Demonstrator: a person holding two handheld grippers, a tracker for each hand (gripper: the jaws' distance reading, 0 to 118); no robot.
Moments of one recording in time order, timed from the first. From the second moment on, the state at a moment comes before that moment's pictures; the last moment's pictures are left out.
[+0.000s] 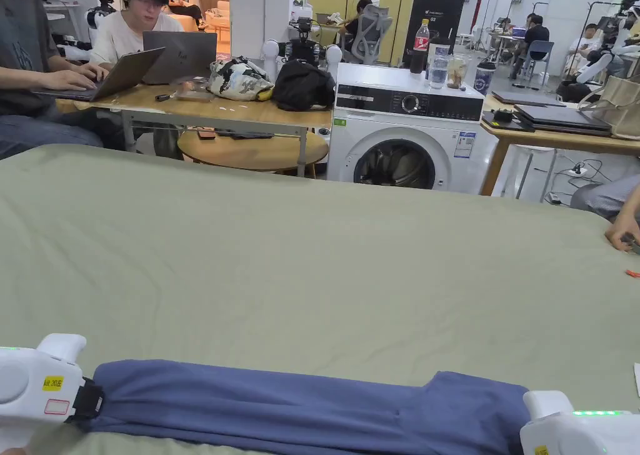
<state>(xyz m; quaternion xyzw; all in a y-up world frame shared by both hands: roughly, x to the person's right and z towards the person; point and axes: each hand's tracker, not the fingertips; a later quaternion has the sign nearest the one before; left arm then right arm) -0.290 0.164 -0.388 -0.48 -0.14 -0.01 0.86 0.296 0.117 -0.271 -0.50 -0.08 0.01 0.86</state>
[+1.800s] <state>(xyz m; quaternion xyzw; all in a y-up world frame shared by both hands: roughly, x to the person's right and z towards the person) -0.380 0.182 -0.458 -0.50 -0.25 0.22 0.80 0.135 0.178 -0.321 -0.12 -0.09 0.02 0.99</state>
